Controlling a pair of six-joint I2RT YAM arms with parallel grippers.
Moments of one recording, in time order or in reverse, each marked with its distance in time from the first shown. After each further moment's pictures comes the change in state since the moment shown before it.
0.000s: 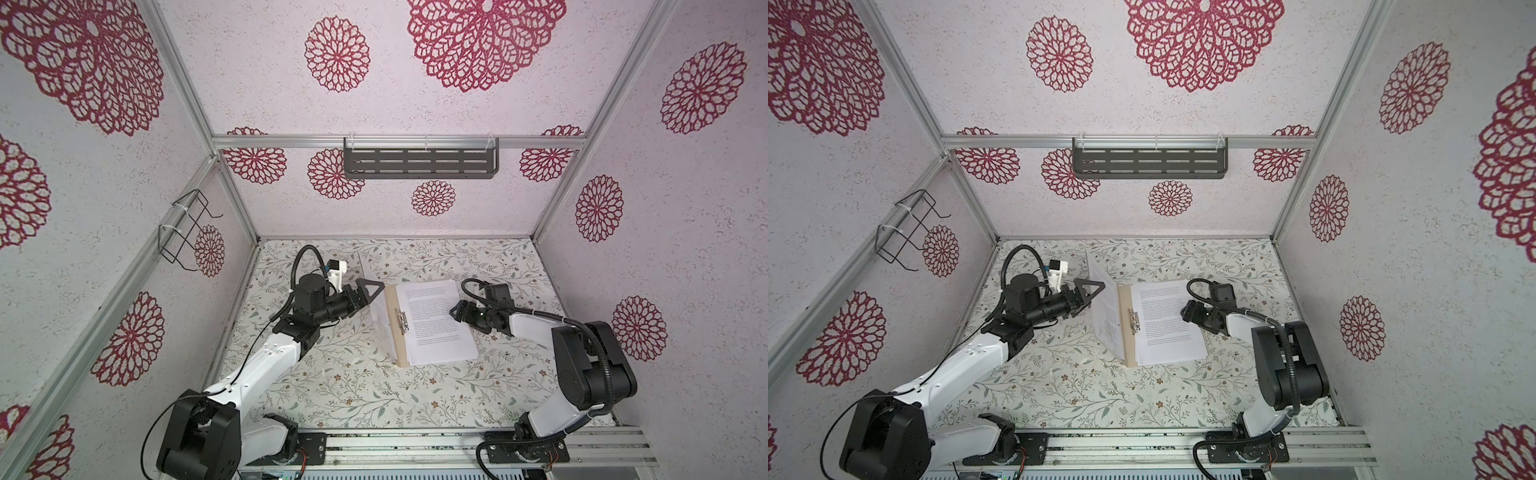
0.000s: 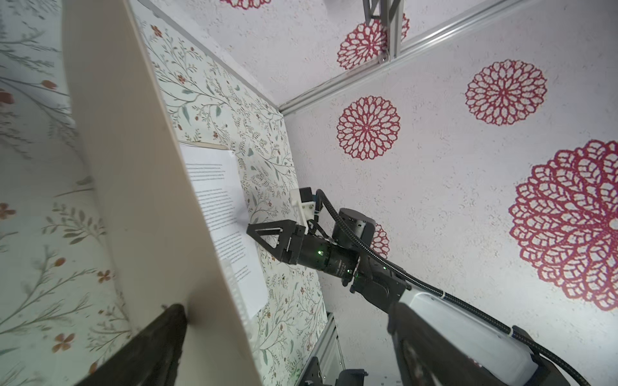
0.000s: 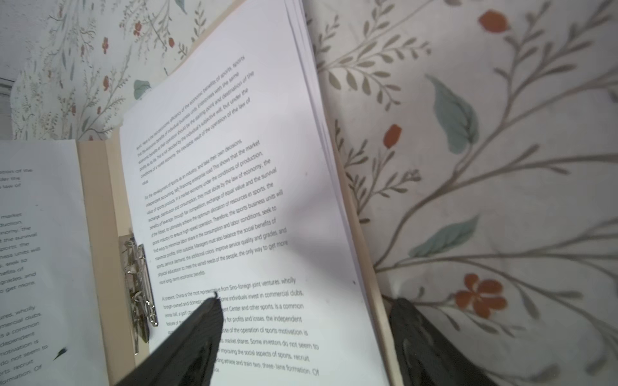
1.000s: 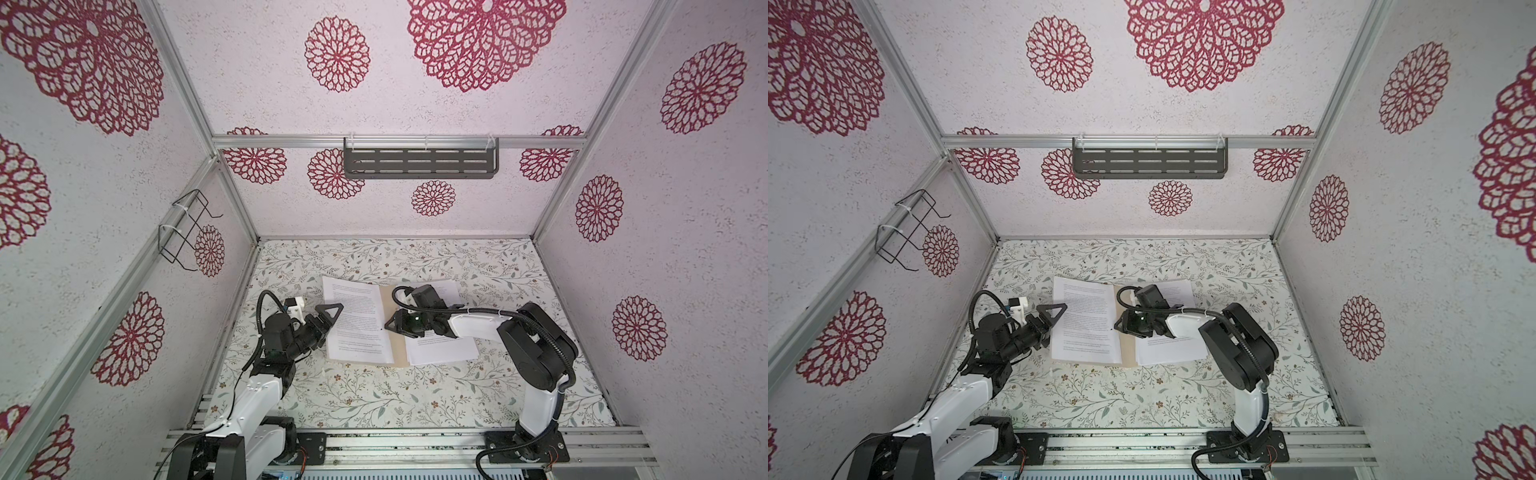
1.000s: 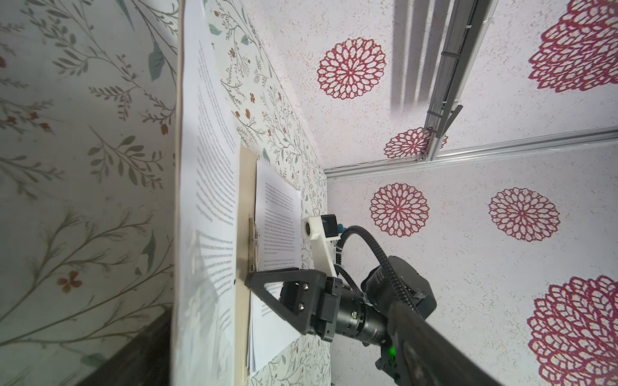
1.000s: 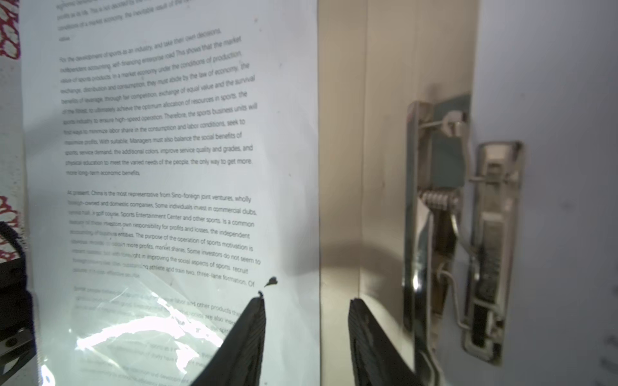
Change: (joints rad) left arm 0.323 -0.259 -0.463 0.171 0.001 -0.161; right arm 0.485 0.233 0.281 0.040 -0.082 0.236
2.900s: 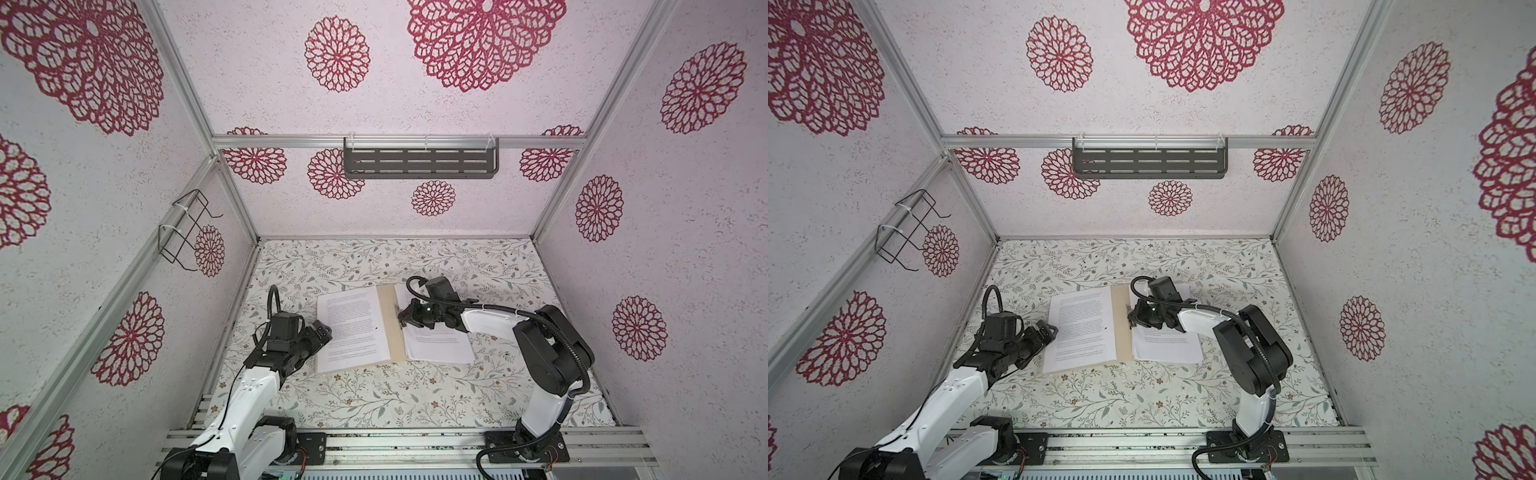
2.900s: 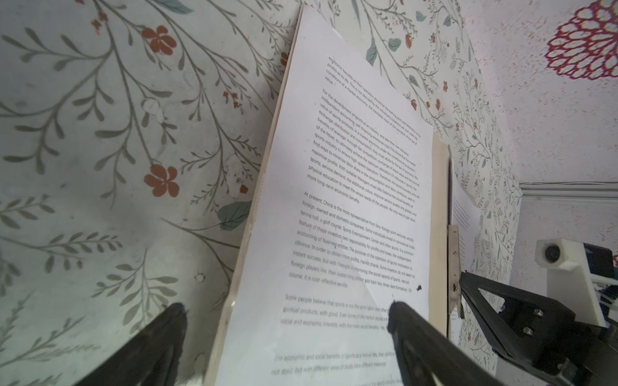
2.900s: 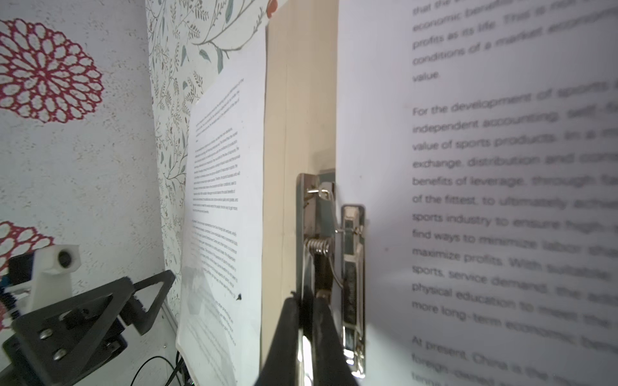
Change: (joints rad) left arm -0.026 -0.018 0.141 -0.709 -0.389 0.286; right arm -0.097 -0.070 -0.038 0.010 -0.058 0.062
